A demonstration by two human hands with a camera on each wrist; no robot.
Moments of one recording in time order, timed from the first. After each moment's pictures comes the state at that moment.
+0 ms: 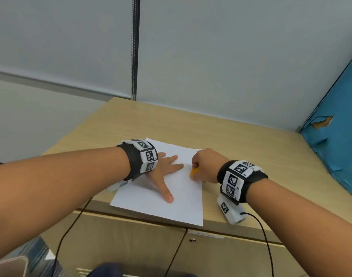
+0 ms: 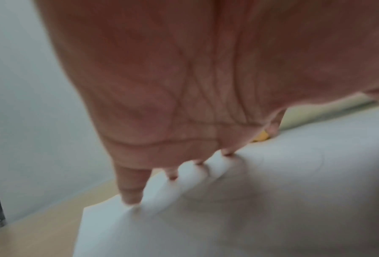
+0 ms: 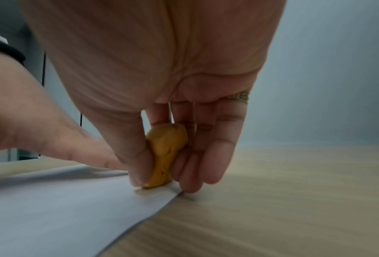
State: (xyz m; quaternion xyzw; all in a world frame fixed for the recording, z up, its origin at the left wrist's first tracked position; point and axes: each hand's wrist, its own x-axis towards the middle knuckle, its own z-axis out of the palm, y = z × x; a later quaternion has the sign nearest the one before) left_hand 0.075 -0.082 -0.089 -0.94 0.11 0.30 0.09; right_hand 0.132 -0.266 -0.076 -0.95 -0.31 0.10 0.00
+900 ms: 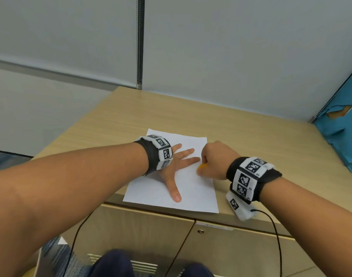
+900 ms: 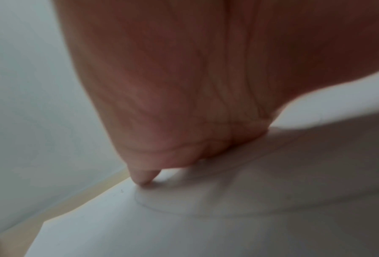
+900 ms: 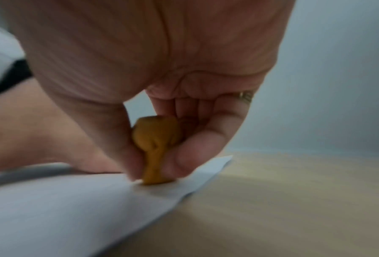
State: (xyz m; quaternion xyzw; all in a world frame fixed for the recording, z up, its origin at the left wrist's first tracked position) left_hand 0.080 -0.089 -0.109 -0.95 0.14 0.26 0.10; right_hand 0.103 -0.262 -0.067 -0.95 -0.32 0.07 -0.01
